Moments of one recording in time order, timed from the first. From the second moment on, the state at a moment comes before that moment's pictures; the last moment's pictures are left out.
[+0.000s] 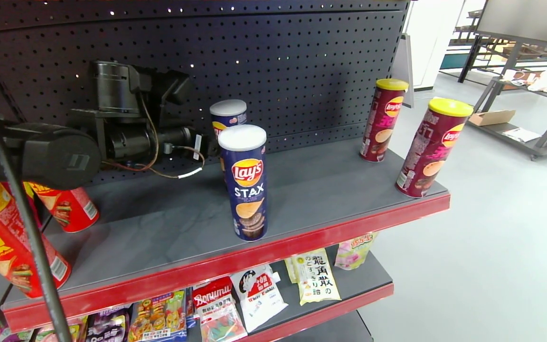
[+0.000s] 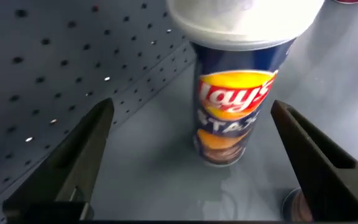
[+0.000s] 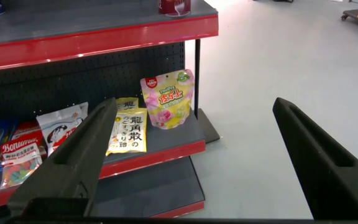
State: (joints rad) left arm -0.33 1.84 -1.26 -0.29 -0.11 0.17; right arm 0.00 0.00 0.00 0.00 0.01 0.00
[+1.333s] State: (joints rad) left arm -0.24 0.33 -0.50 0.39 0.10 0.07; right arm 0.00 0.00 0.00 0.00 0.01 0.00
